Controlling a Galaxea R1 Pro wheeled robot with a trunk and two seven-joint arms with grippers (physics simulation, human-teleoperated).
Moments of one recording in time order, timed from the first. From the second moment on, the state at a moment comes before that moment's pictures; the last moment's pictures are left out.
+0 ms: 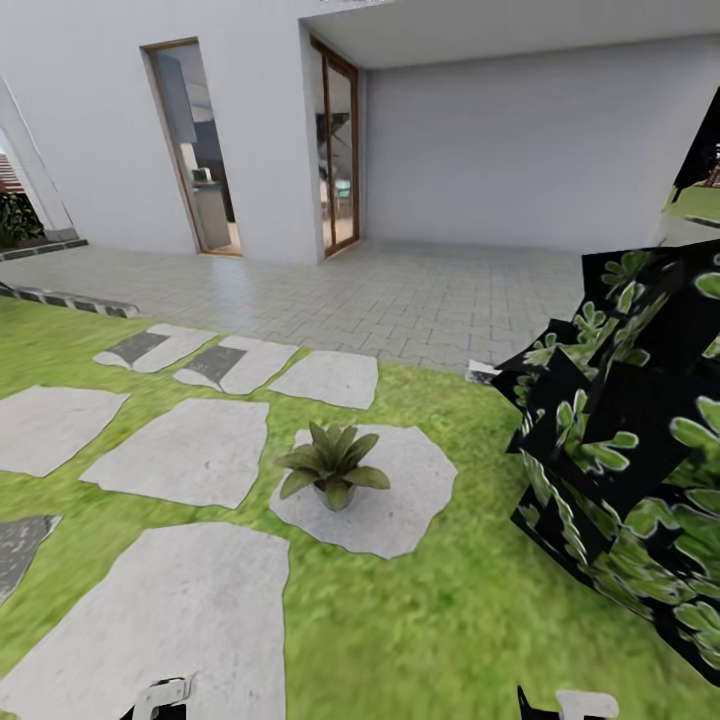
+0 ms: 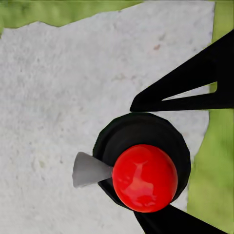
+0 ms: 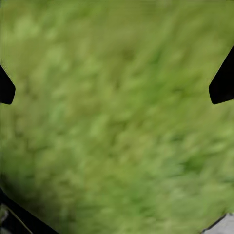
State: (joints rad) left arm -0.27 0.12 0.16 -0.29 0.03 -0.42 -0.04; right arm -0.21 -0.07 -0.30 -0.42 0.20 -0.42 0.01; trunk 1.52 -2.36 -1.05
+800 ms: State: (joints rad) left arm -0.28 0.14 0.06 -0.30 -0.11 -0.40 -0.31; right arm -0.21 -0.07 -0.12 -0.38 0.30 -0.42 0.01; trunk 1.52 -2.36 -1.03
